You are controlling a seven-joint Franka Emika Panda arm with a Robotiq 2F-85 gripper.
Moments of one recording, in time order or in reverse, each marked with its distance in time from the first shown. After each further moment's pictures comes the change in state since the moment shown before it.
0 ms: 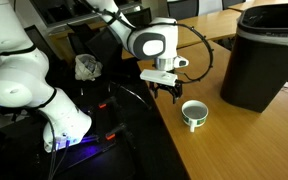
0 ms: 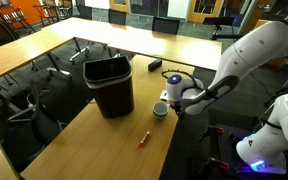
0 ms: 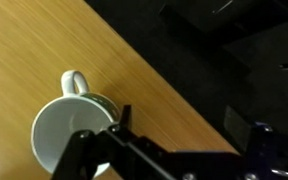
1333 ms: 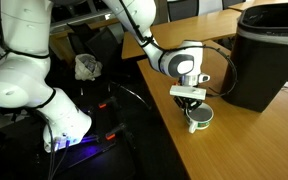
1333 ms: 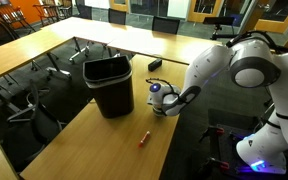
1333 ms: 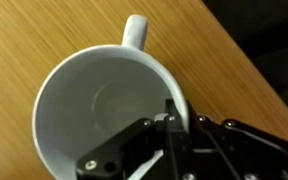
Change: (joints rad) arm -0.078 0.427 0.037 0.400 -0.120 0.008 -0.027
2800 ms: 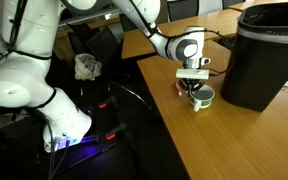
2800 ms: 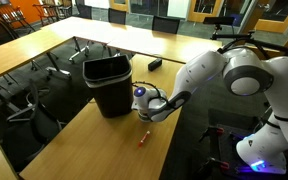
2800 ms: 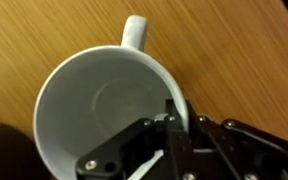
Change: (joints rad) arm 0.047 0.096 0.110 0.243 0.043 -0.122 0.007
